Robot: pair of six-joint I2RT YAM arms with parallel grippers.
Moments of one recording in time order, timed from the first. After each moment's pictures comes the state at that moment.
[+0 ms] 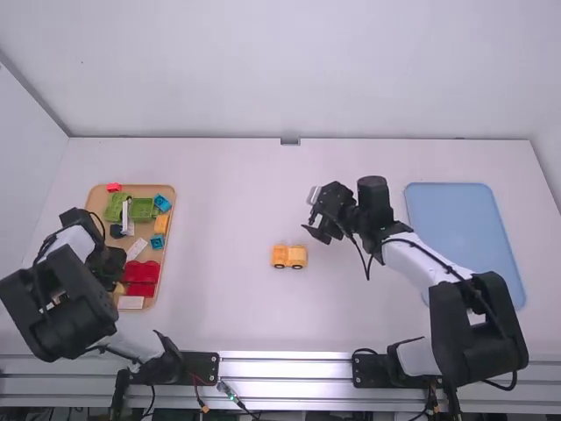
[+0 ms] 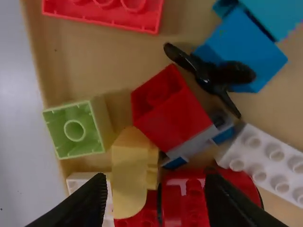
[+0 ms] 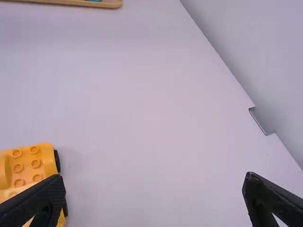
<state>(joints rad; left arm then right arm) 0.70 1.63 0.90 -0.74 -0.19 -0.84 0.27 1.52 0.74 0.12 -0.61 -0.79</state>
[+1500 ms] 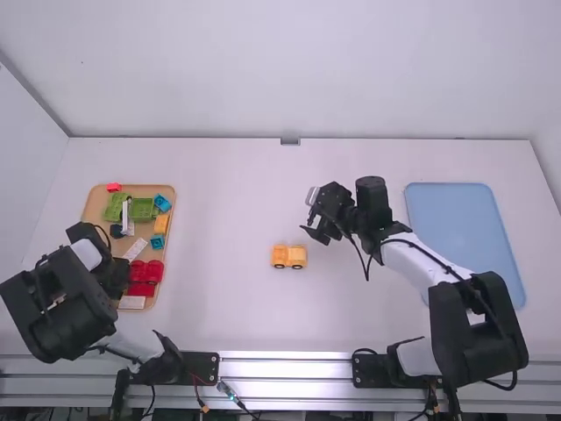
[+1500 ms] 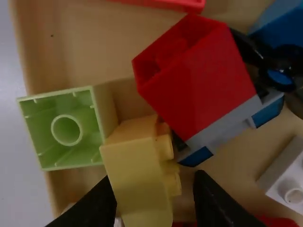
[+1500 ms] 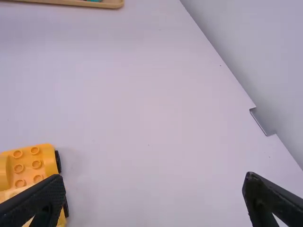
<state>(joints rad) 0.72 1.63 0.75 -0.55 -0.19 -0.85 0.29 1.52 0.74 0.12 -0.61 -0.79</state>
